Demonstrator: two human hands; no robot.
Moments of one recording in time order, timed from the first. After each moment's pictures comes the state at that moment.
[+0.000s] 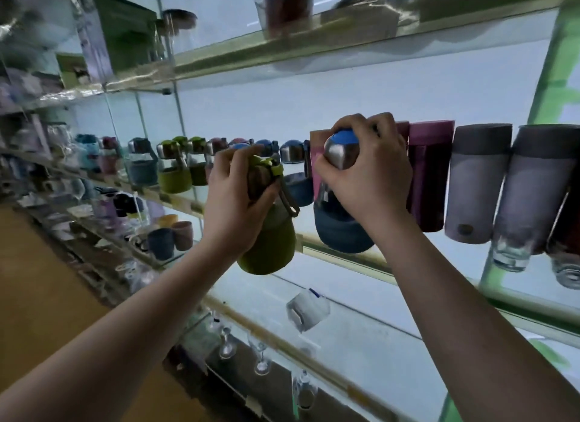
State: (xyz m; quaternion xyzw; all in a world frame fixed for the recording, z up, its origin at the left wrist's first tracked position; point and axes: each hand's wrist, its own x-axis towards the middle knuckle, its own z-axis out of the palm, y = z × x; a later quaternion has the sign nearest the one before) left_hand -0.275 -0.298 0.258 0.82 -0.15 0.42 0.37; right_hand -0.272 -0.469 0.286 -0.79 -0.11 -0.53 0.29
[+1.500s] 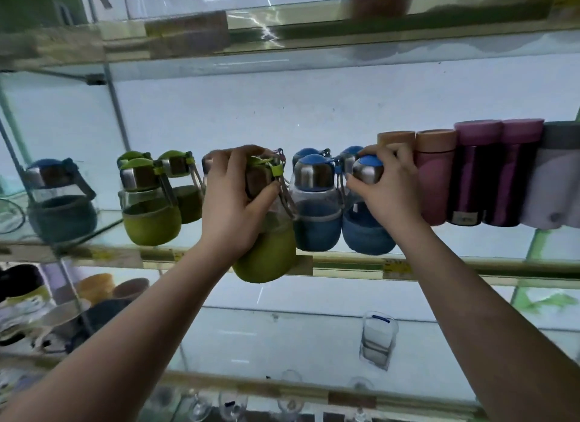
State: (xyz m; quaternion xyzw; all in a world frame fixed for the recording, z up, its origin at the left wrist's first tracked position) left_hand -0.048 -0.093 0.264 0.75 -0.34 0.31 0.47; right_hand -0.097 -0.317 0.258 -0.81 0.13 -0.53 0.22
